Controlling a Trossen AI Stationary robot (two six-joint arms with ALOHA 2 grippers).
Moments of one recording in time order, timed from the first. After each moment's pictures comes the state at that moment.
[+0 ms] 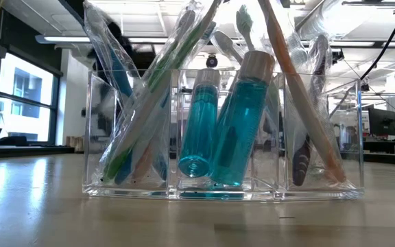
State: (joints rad) left arm 0.45 1.60 0.95 -0.65 -0.18 -0.58; right arm 1.11 1.57 1.37 -1.32 1.02 1.36
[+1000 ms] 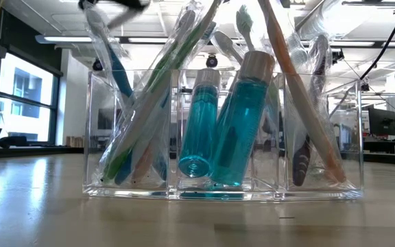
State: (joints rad) left arm -0.26 1.12 1.17 -0.68 -0.72 -0.70; right arm 1.11 1.57 1.29 -1.28 1.24 1.26
